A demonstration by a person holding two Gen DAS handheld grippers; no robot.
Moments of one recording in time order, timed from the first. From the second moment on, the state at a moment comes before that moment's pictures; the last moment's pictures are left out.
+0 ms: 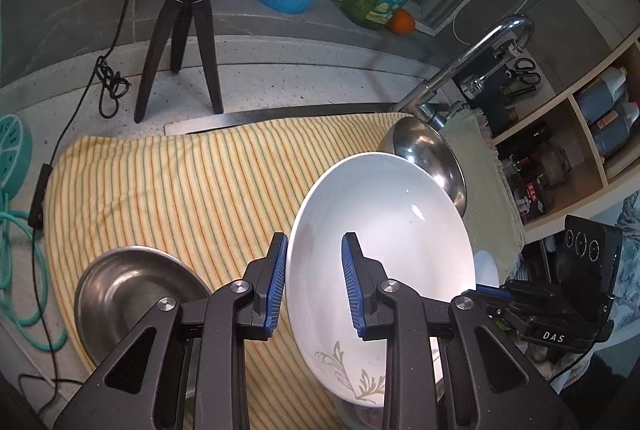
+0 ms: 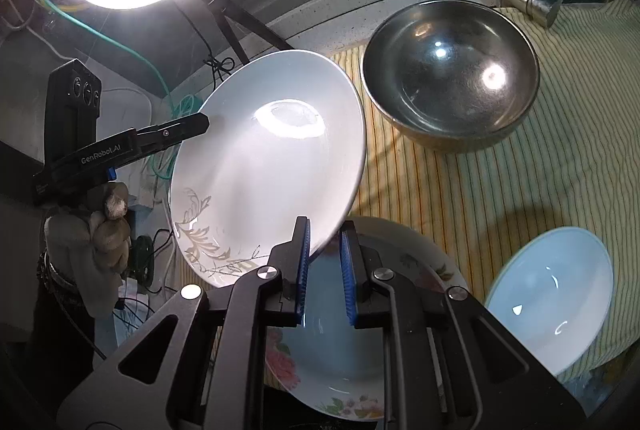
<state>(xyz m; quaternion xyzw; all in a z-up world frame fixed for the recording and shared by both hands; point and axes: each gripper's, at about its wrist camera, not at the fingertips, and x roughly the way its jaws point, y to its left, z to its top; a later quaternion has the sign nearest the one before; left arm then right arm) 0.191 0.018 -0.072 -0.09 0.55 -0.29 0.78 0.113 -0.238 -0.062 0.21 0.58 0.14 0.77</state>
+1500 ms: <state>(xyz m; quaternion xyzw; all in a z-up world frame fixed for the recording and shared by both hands) 0.081 -0.026 -0.119 -0.07 0.59 -0.29 0.75 0.000 -0.273 -0.104 0.19 0.64 0.12 0.74</state>
